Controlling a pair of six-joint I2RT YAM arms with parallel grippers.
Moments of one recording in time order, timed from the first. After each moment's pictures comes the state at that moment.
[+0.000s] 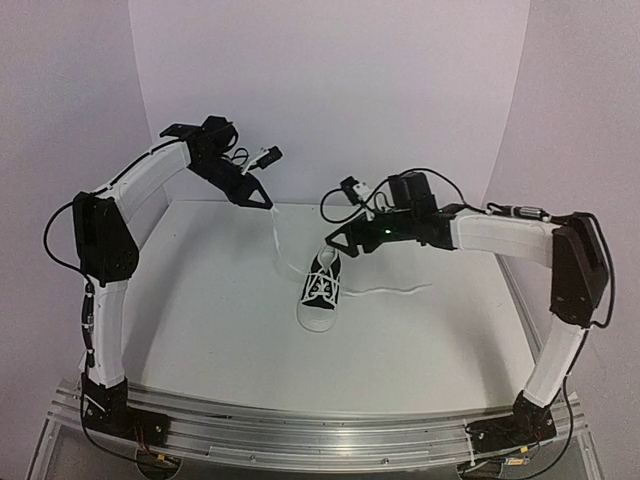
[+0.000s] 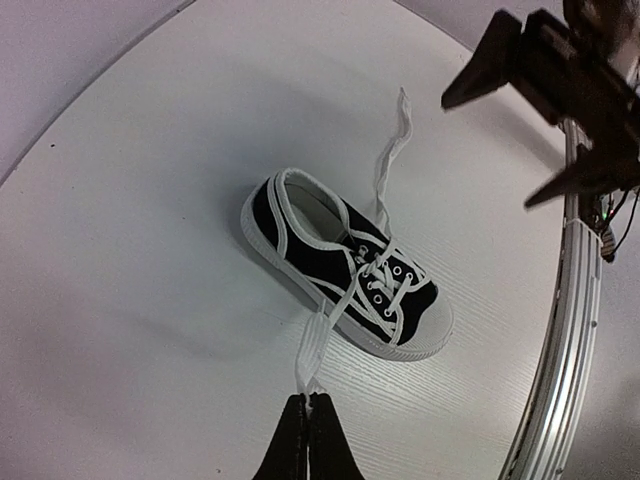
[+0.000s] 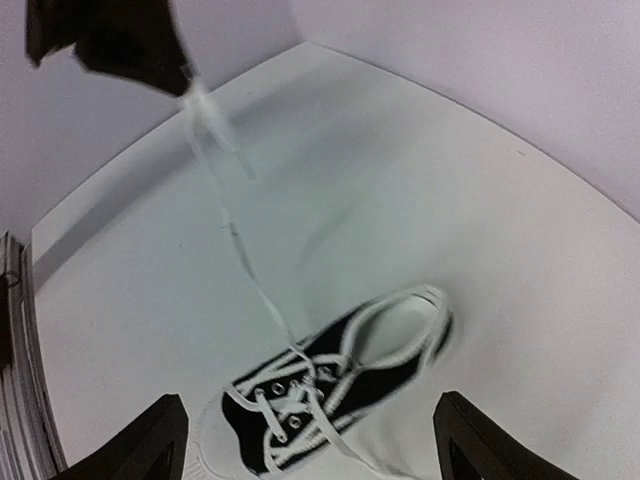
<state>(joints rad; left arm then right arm) -0.40 2.17 2.28 -1.14 0.68 0.47 0.61 1.80 1.35 -0.10 -0.37 0.00</state>
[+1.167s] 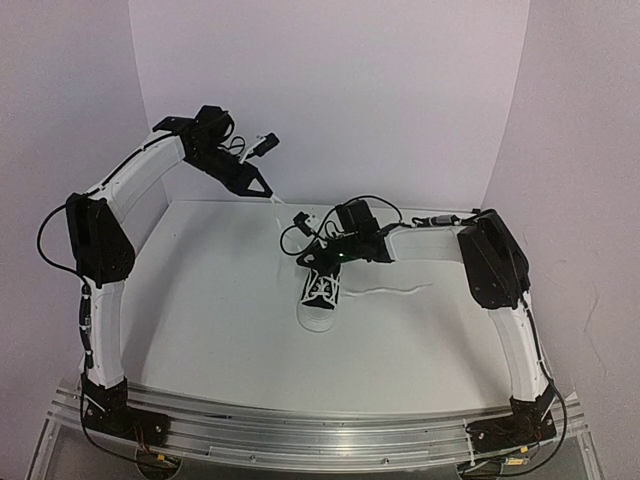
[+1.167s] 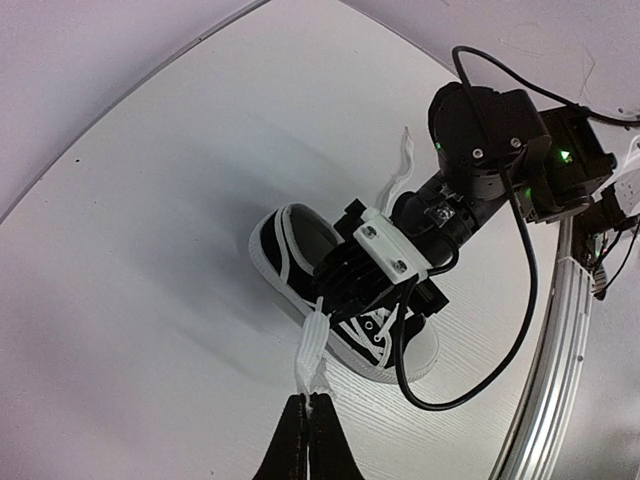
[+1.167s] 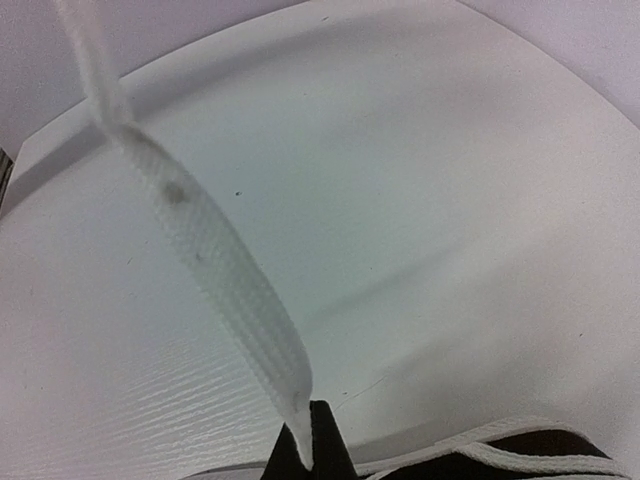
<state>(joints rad) -0.39 2.13 2.29 -1.11 0.67 0.38 0.69 2.33 1.74 -0.04 -0.49 -0.14</state>
